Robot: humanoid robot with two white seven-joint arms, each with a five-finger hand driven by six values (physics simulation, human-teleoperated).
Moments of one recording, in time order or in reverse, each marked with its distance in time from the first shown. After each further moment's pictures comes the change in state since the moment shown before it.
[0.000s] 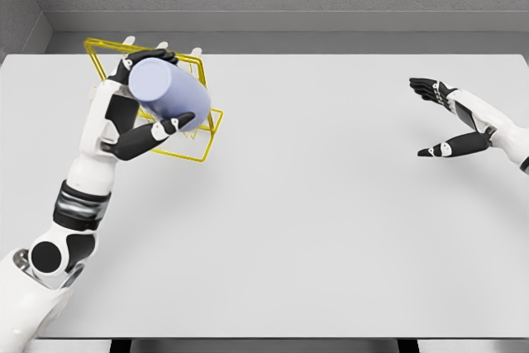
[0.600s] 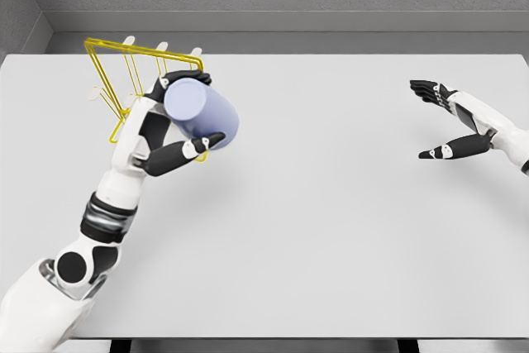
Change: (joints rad) left arm 0.017 -0.065 -0.044 -0.001 -0.047 0.019 -0.033; right arm 0.009 -0.005 -0.002 -0.006 0.002 -0.002 0.000
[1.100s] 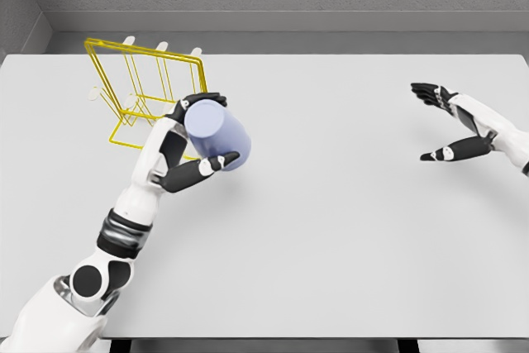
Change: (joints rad) left arm 0.063 -0.057 0.002 0.002 -0.006 0.082 -0.027; right arm 0.003 -0.007 0.002 0.004 0.003 0.007 0.000
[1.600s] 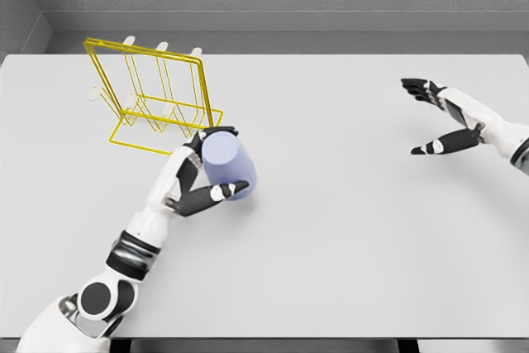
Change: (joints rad) left arm 0.067 0.000 -0.027 0.002 -0.005 0.111 -0.002; right arm -0.052 0.030 0.028 0.008 0.037 0.063 0.000
